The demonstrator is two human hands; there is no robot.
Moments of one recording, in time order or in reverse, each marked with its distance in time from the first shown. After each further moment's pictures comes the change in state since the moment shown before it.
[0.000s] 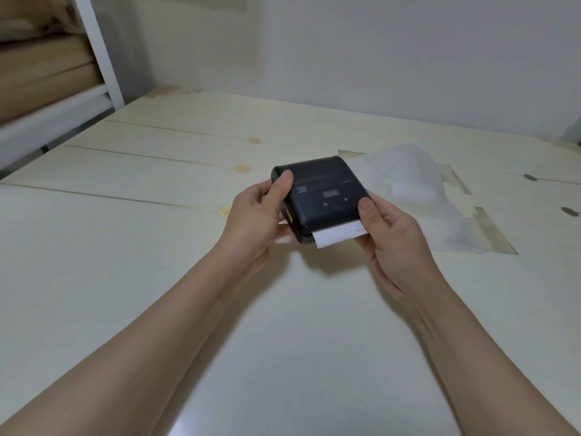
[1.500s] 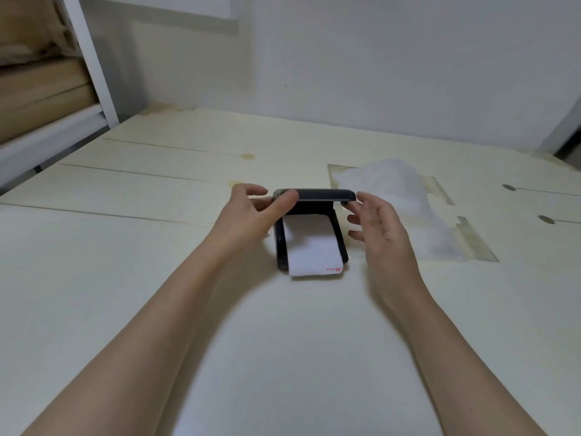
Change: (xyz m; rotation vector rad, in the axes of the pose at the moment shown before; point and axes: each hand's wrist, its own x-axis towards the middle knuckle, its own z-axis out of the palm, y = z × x) left_hand 0.012 0.014 -0.018 0.499 -0.034 0.030; right_hand -0.004 -0.011 0.005 -0.373 0.245 -0.052
